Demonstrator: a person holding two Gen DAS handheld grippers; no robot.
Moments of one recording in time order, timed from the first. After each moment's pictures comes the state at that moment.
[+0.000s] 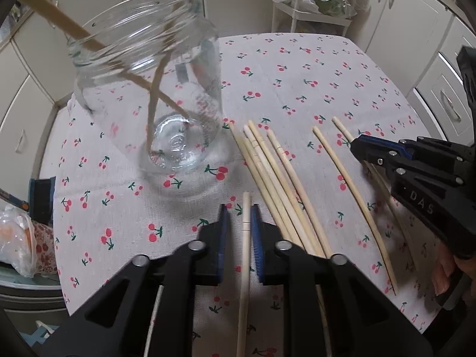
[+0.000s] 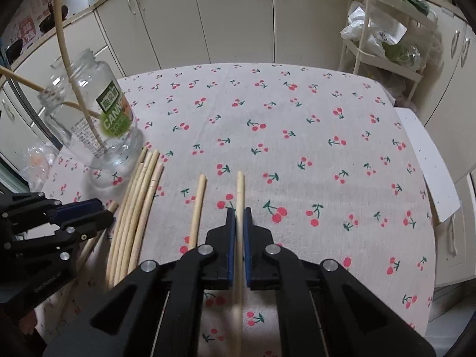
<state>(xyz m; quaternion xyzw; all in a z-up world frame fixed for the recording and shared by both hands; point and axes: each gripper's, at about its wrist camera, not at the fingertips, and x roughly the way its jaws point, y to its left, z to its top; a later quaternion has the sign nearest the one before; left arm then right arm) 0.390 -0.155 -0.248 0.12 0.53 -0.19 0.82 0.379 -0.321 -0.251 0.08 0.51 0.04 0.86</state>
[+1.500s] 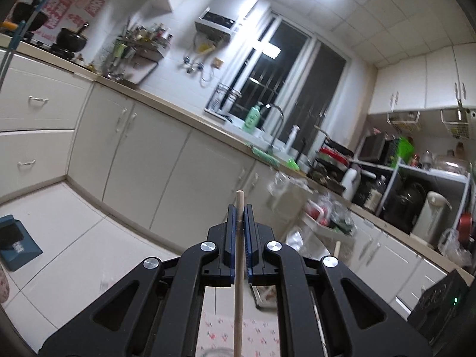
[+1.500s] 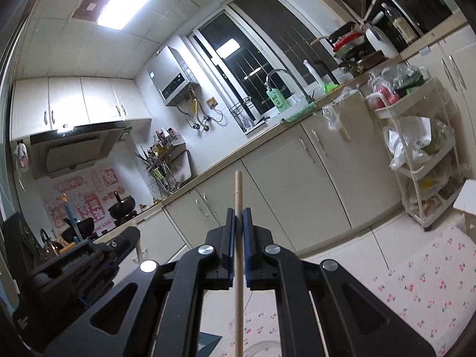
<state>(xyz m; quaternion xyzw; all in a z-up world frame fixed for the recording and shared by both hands) 0.446 -0.026 -0.032 -0.22 0.08 -0.14 0.96 0.426 -0.271 -0.078 0.29 0.05 0.09 0.95</state>
